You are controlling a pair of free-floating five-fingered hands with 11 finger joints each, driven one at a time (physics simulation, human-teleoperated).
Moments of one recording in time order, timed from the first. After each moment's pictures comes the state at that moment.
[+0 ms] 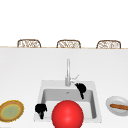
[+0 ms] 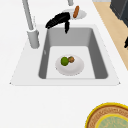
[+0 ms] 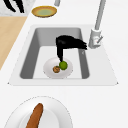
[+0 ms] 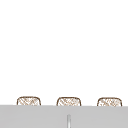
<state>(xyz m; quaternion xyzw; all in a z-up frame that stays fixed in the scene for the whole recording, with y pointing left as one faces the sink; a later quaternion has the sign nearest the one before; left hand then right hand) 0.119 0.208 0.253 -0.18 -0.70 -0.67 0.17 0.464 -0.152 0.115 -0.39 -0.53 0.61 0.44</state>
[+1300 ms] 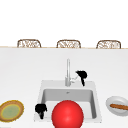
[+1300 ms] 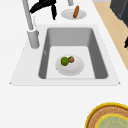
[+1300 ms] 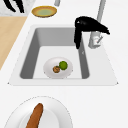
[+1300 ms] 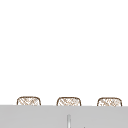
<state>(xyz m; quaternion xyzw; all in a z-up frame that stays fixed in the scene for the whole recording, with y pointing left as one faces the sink) 0.119 0.208 0.253 -0.18 -0.70 -0.67 0.17 0.553 -0.160 0.215 -0.38 -0.53 0.61 0.45</state>
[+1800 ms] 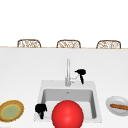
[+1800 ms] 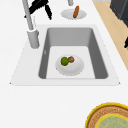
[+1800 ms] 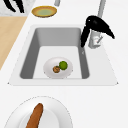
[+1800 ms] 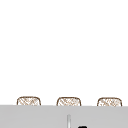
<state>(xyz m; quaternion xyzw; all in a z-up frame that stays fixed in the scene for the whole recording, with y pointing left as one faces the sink) 0.119 0.208 0.253 -0.18 -0.70 -0.67 0.17 0.604 -0.150 0.221 -0.31 -0.47 0.65 0.51</state>
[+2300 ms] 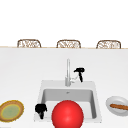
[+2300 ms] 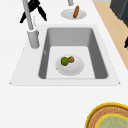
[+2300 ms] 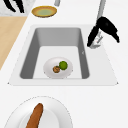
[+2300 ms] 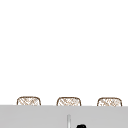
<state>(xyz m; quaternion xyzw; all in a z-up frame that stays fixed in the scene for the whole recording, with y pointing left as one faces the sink) 0.119 0.208 0.253 -0.18 -0.70 -0.67 0.17 0.657 -0.141 0.215 -0.26 -0.42 0.68 0.55</state>
